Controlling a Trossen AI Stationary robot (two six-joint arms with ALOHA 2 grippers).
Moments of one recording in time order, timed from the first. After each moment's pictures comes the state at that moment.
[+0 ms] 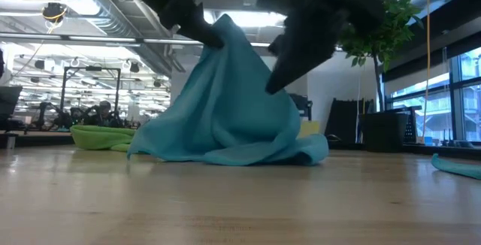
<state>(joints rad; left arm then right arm) -0.14 1.39 0.90 -0.12 -0.60 0.14 0.21 1.75 1.15 -0.32 0.04 -0.01</state>
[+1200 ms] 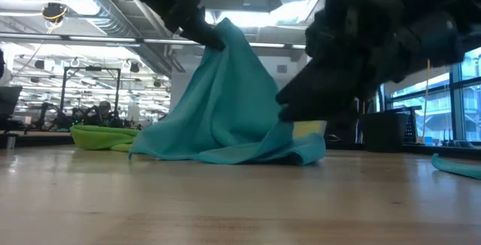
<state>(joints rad) -0.11 1.39 0.90 -0.11 -0.58 0.14 0.34 1.76 0.62 0.65 0.22 0.73</state>
